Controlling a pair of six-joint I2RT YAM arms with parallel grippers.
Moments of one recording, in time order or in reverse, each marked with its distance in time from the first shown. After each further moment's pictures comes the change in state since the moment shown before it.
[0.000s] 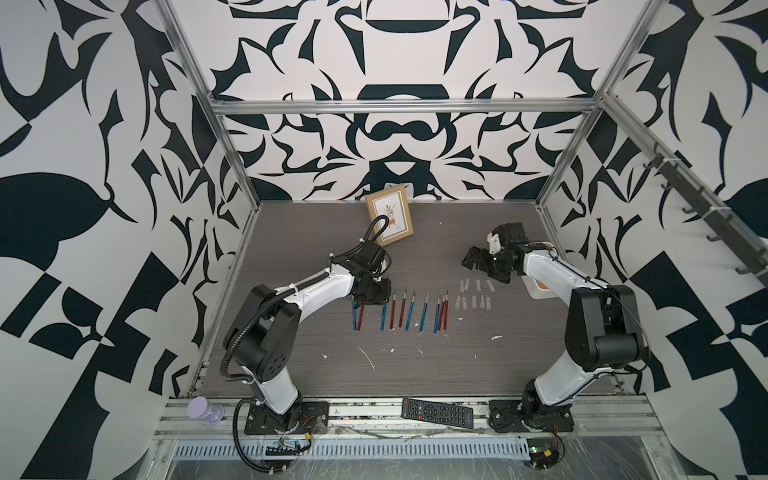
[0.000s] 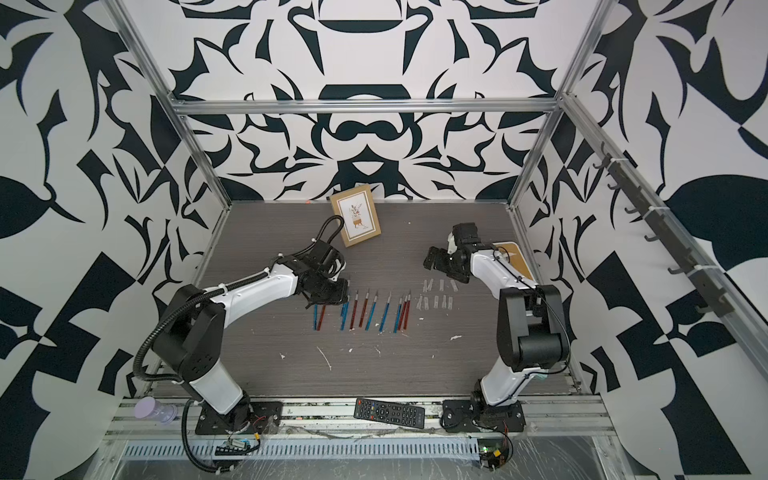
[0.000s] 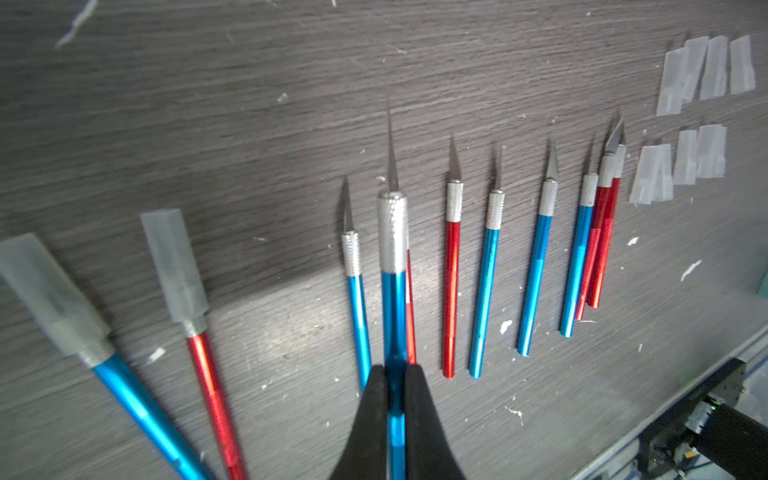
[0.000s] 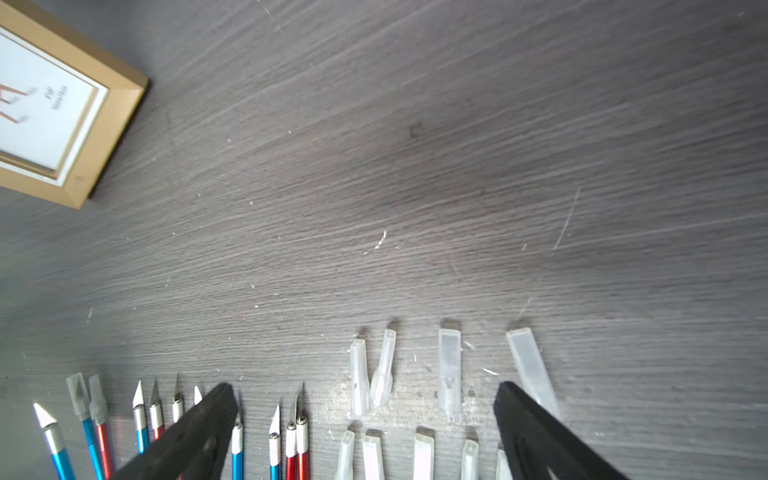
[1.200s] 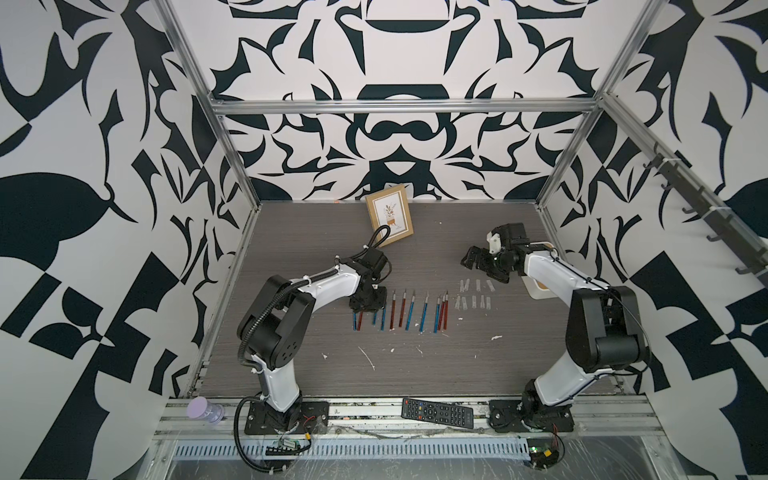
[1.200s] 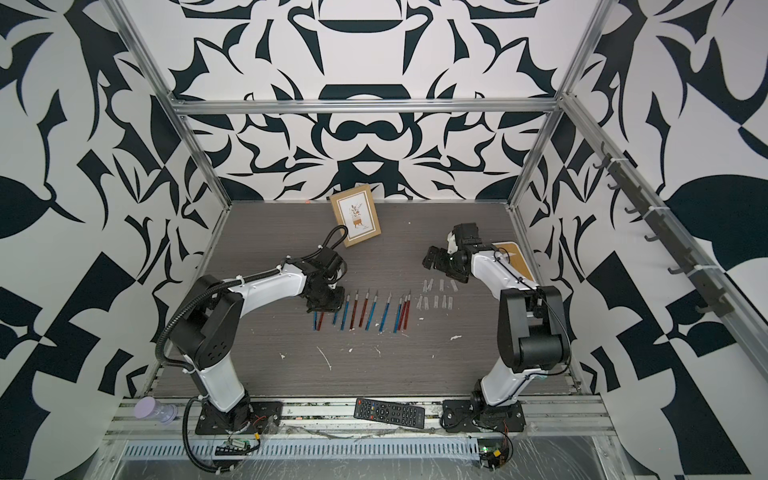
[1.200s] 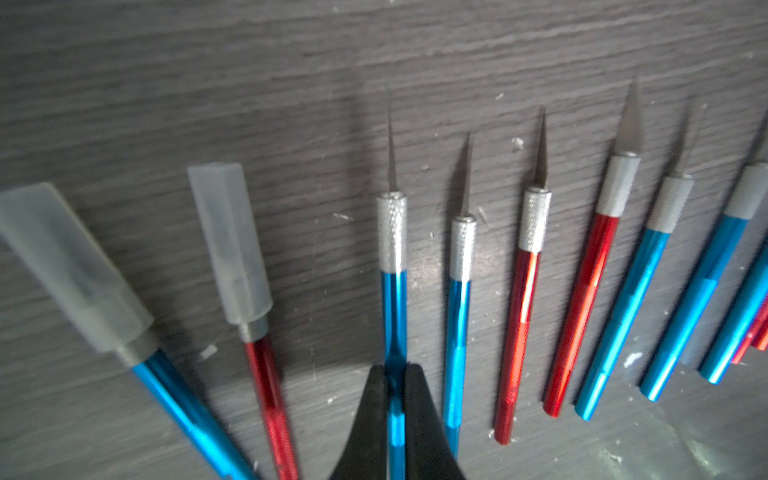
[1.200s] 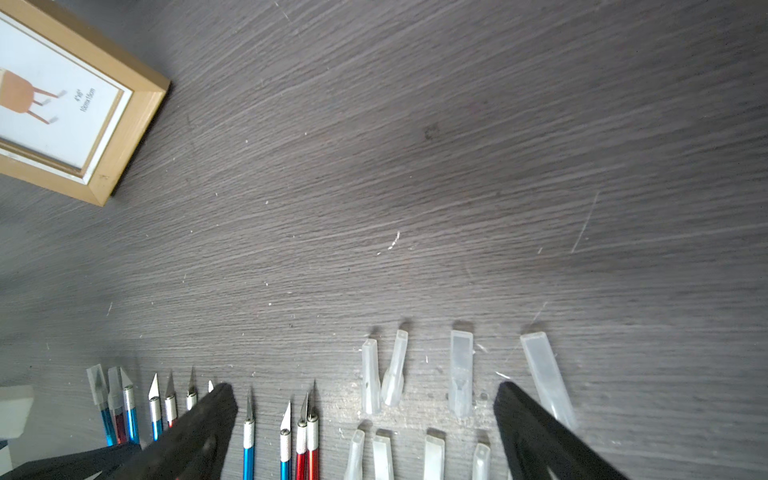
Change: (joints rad) left arm -0.001 0.106 0.000 -0.055 -0.094 0.003; right arm 0.000 -0.002 -0.013 0.023 -0.035 0.000
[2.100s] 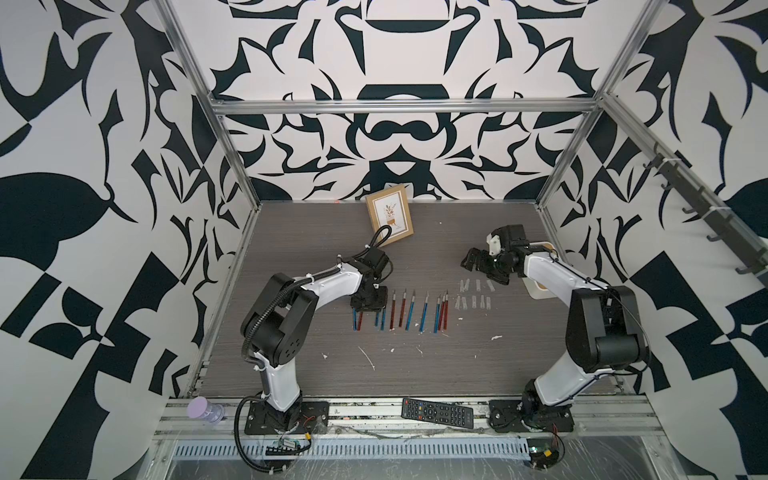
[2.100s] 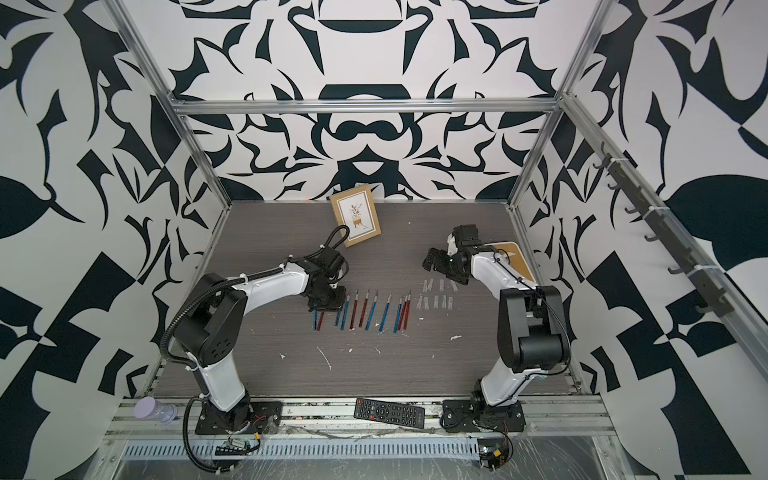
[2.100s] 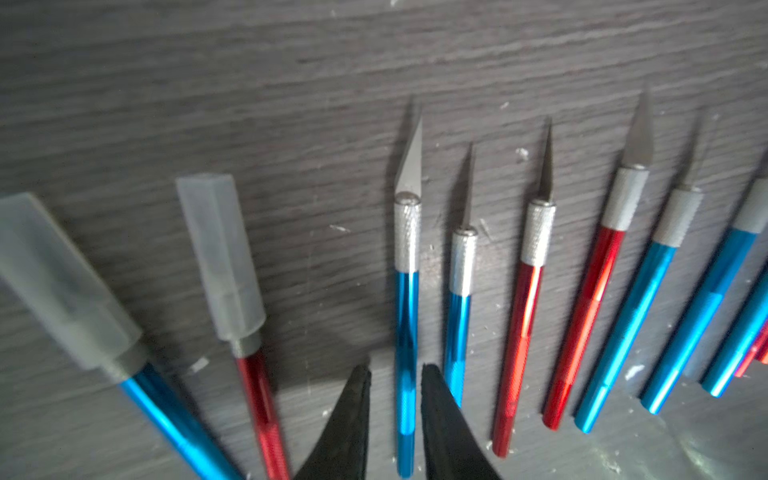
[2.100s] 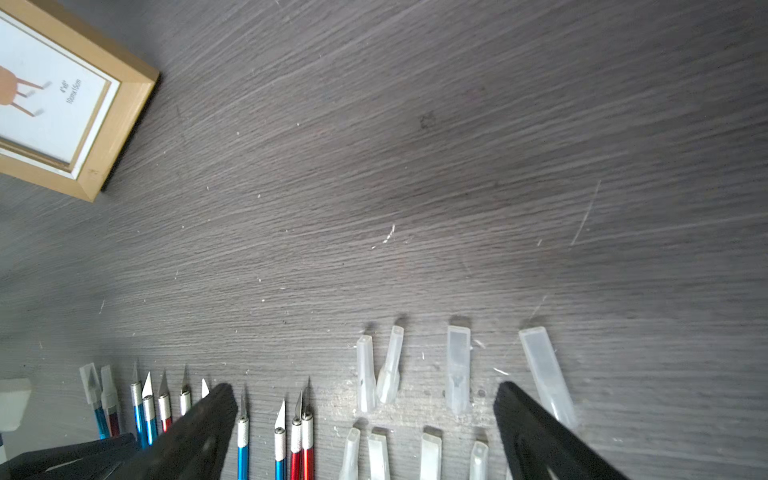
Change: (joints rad) left arm 0.000 0.018 0.030 -0.014 -0.003 -0.014; right arm 0.000 0.000 -0.015 0.006 0.001 0.000
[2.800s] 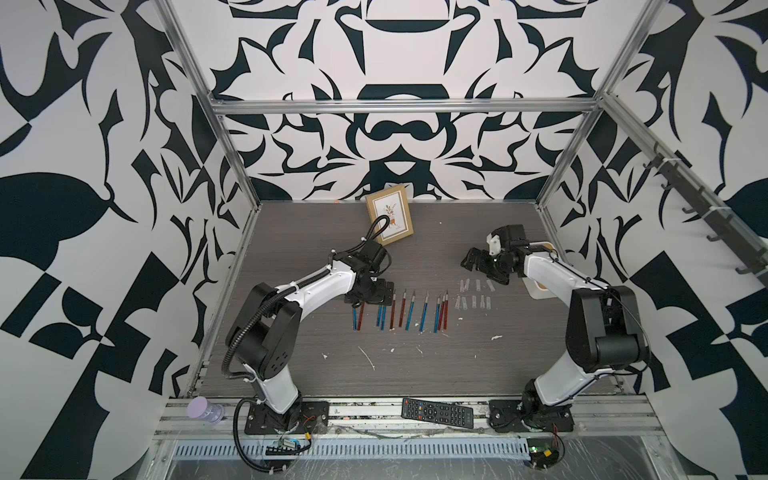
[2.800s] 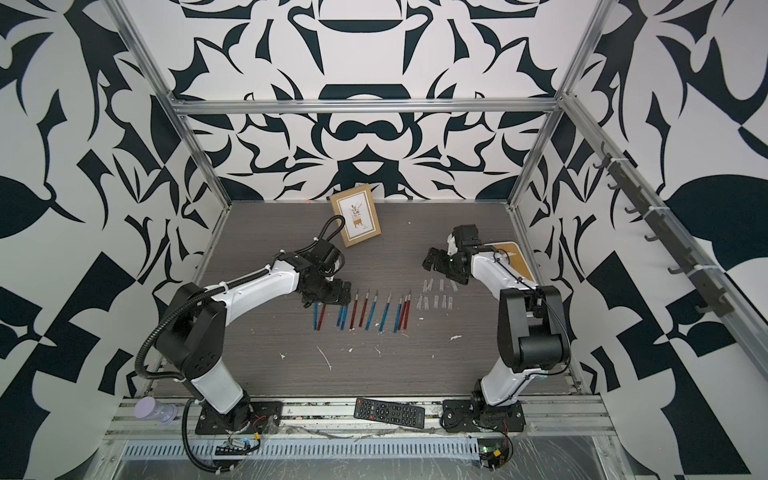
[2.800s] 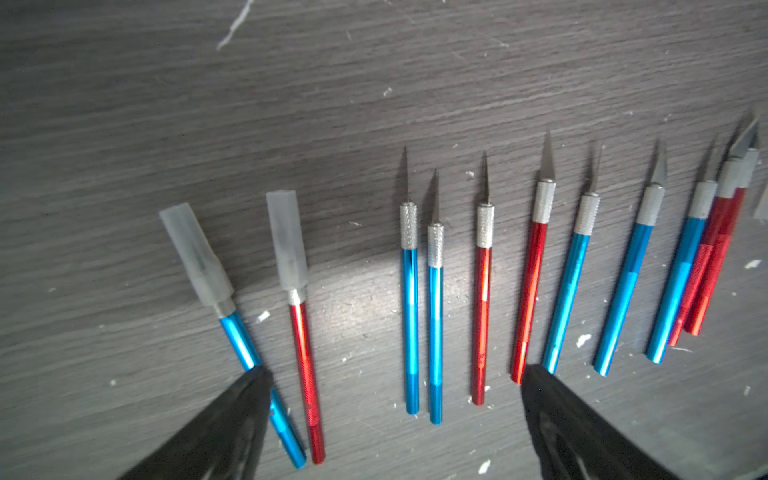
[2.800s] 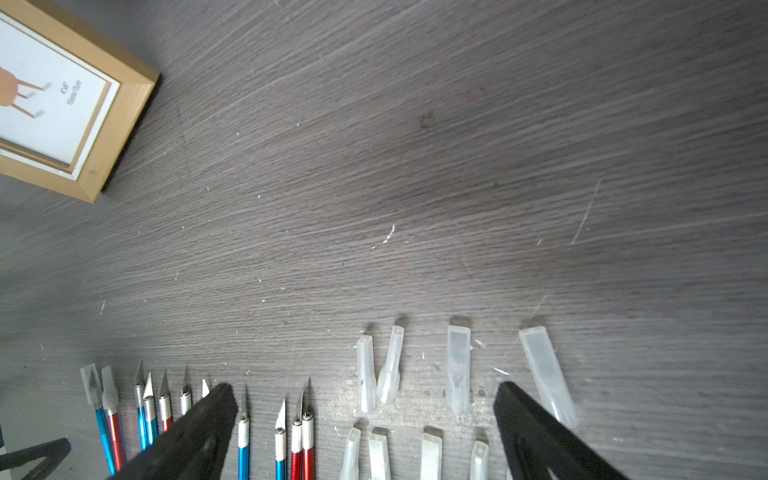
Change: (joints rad) left arm 0.002 -0.113 0.019 -0.053 -0.069 0.022; right arm 0.000 0.000 0.000 0.000 0.002 0.003
